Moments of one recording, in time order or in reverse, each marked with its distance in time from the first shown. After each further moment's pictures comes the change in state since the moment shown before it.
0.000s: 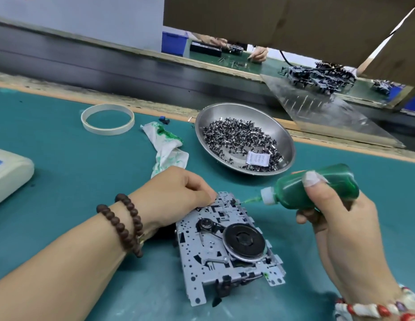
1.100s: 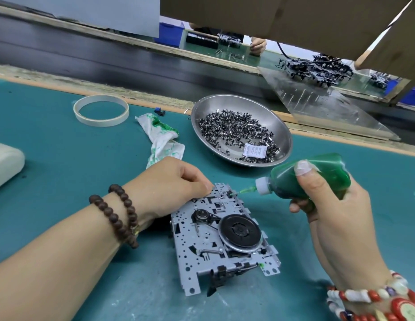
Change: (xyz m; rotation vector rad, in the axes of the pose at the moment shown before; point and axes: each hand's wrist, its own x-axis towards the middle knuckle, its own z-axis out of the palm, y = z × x) left_hand -0.002 0.001 0.001 0.005 0.007 0.008; right_hand 0.000 0.004 -0.002 0.014 0.004 -0.018
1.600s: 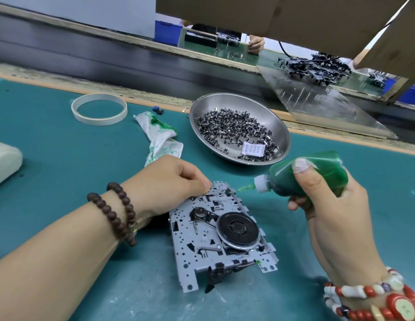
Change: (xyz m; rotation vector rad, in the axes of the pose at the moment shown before) left_hand 0.000 0.000 0.000 -0.009 -0.010 -0.014; right_hand 0.001 0.000 0.001 0.024 0.019 -0.012
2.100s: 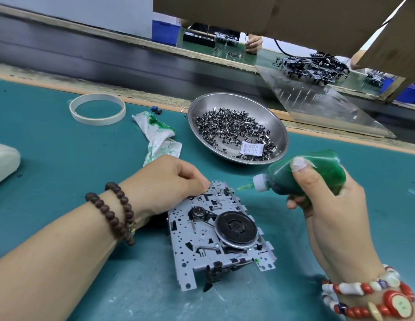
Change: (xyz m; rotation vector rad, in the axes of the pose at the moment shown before) left_hand 0.000 0.000 0.000 -0.001 0.009 -0.002; right_hand 0.000 0.001 0.000 -0.012 0.013 0.004
